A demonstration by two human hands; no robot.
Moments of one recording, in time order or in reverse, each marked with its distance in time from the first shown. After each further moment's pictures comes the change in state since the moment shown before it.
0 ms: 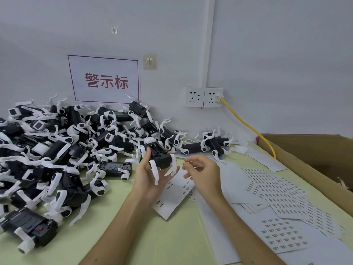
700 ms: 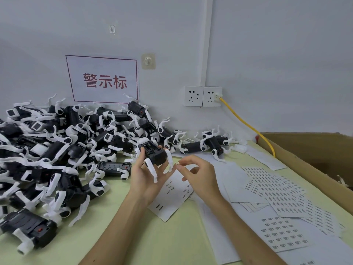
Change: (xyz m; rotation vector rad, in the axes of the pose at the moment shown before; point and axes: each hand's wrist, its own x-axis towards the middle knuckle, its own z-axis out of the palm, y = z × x) left_hand -0.001 0.002 0.008 -0.111 0.021 0.033; right_hand -0.002 0.002 0.001 -0.089 -0.115 -0.068
